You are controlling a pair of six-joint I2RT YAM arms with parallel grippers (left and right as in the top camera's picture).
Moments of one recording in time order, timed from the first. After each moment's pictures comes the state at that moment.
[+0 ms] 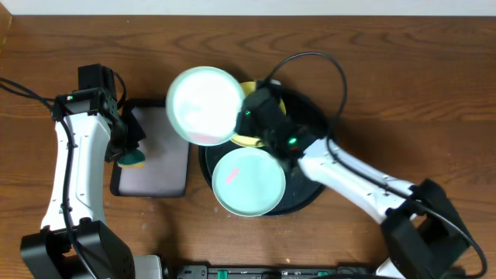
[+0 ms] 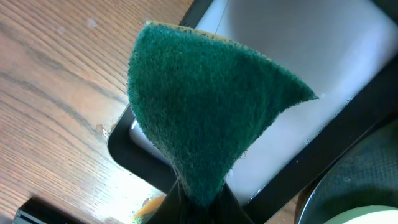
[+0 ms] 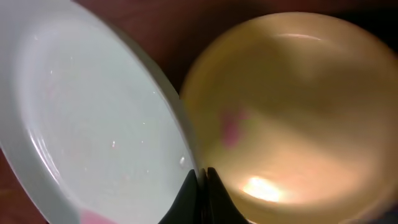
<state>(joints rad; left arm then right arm) 0.20 1.55 1.30 -1.18 -0.09 -0.38 0.72 1.75 1.18 -0.17 0.07 0.87</state>
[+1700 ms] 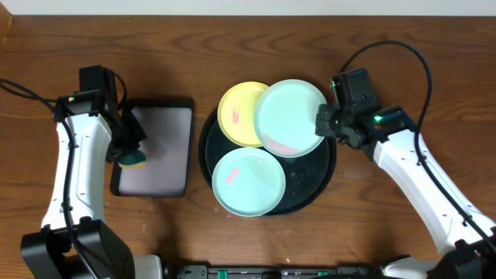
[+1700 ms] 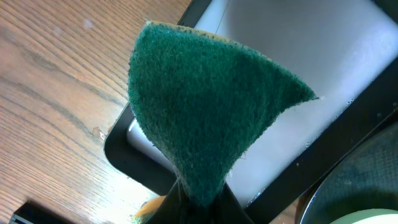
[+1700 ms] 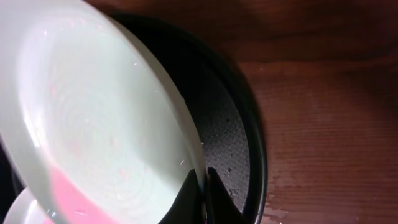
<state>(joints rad) 0.20 1.55 1.28 -1.16 -0.08 -0.38 0.36 1.51 1.18 -0.73 0.03 0.44</state>
